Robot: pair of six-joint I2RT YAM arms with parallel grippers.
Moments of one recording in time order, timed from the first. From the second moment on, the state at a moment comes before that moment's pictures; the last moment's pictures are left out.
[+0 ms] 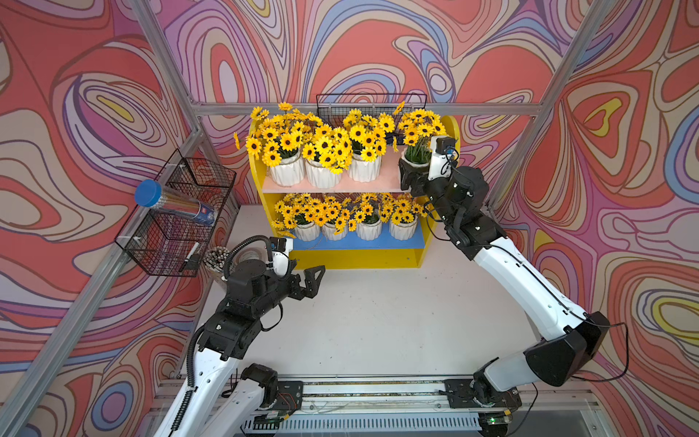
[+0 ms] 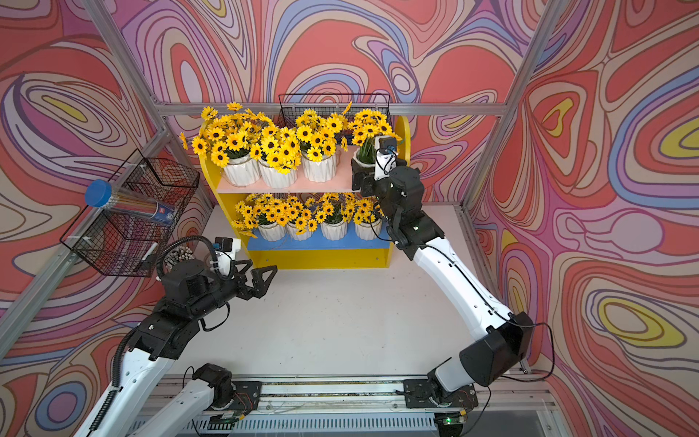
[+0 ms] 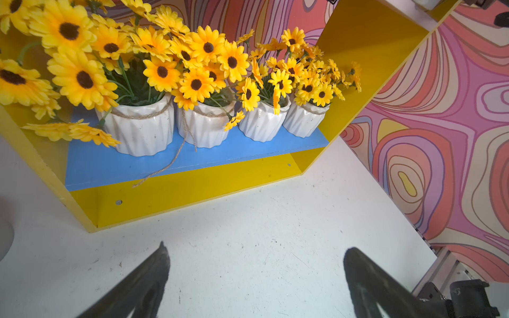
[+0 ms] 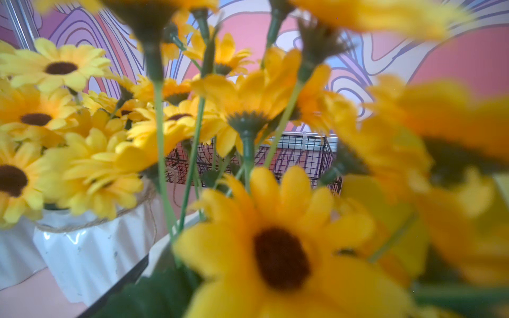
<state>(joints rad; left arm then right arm) -0.31 0.70 0.86 -0.51 0.26 -0.30 0.47 1.50 1.60 0.00 0.21 -0.02</state>
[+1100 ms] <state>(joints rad) -0.31 0.72 0.86 -0.53 0.15 -0.32 0.60 1.20 1.31 -0.02 0.07 0.00</state>
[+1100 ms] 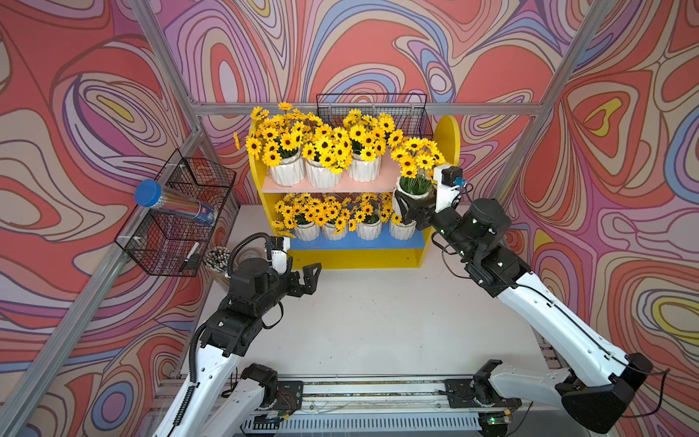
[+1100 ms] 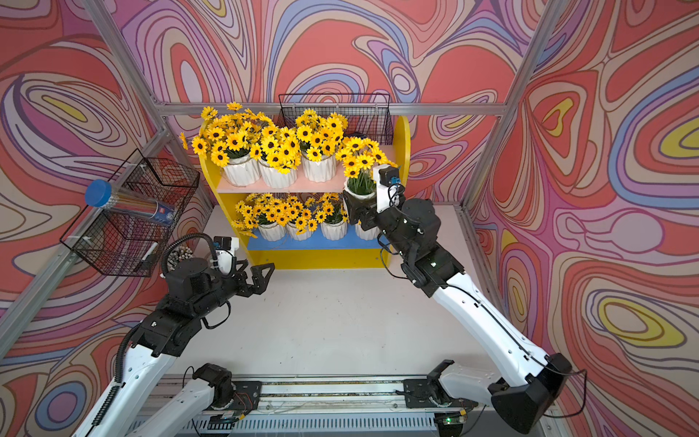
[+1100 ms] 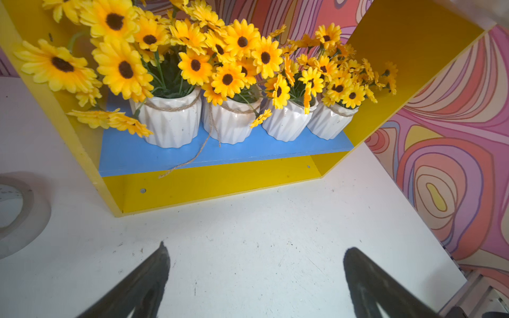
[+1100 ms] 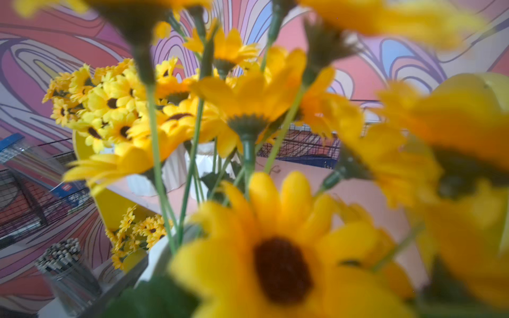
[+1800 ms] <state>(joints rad) -0.31 0.68 0.81 -0.58 0.01 -0.34 0.84 1.16 1.04 0.08 0.02 0.04</state>
